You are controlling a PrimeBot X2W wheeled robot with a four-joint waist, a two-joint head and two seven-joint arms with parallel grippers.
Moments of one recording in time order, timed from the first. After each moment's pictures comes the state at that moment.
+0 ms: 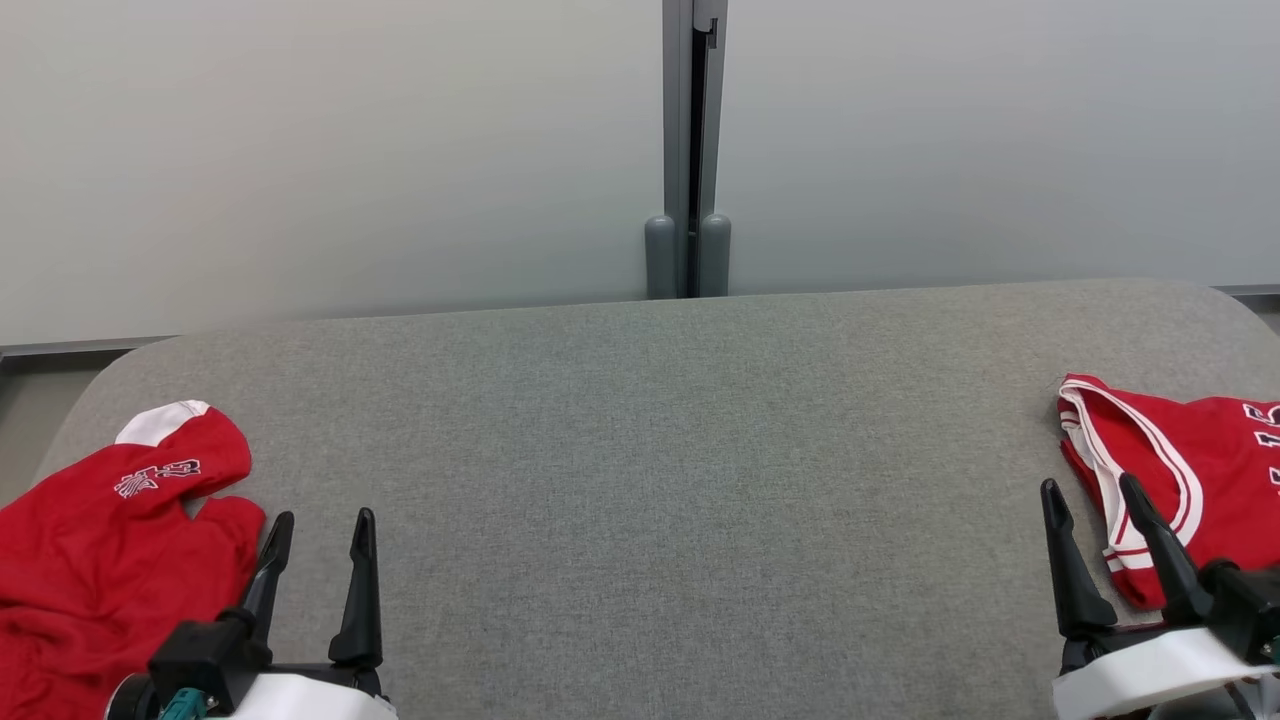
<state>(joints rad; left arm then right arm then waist) 0.04 0.11 -0.06 0.17 -0.28 -0.03 -0.26 -0.03 -0.19 0.08 0.20 0.32 0.13 -0.25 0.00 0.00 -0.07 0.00</state>
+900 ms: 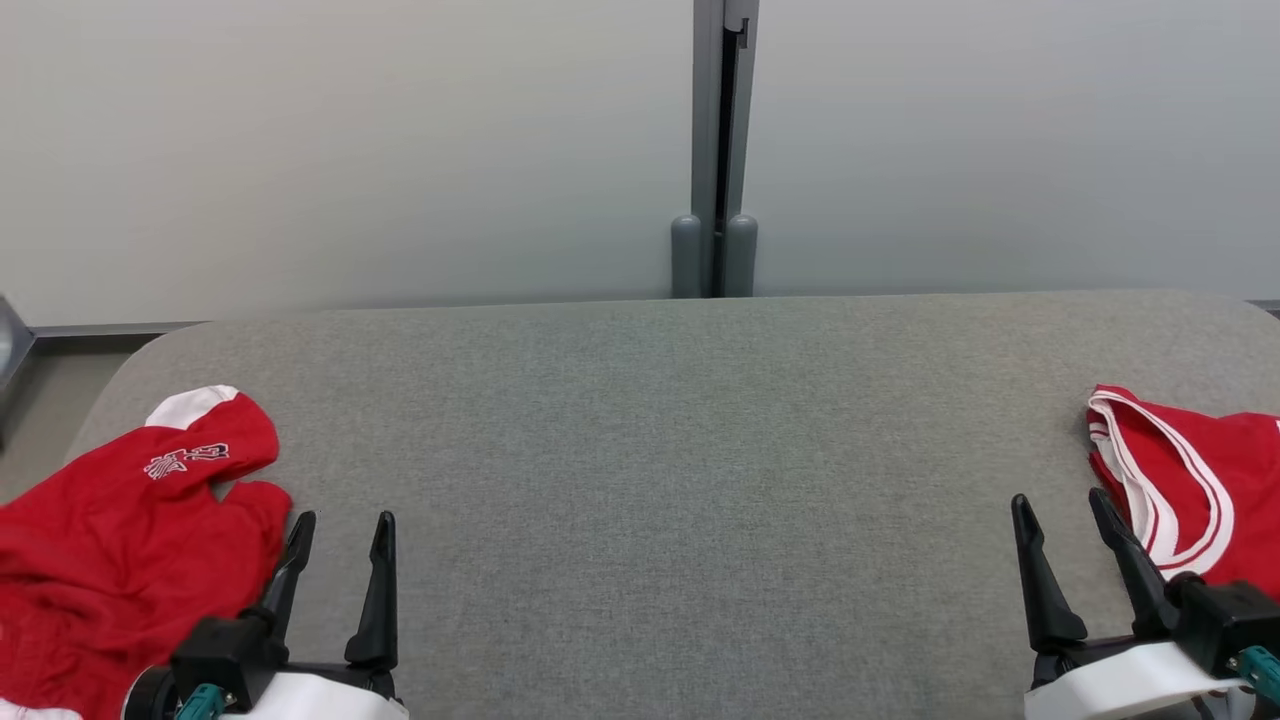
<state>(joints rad) 0.03 0.06 -0.03 0.21 -0.21 -0.09 -0.26 0.00 -0.16 0.12 0.18 0.31 0.13 -0.26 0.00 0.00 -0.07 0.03</state>
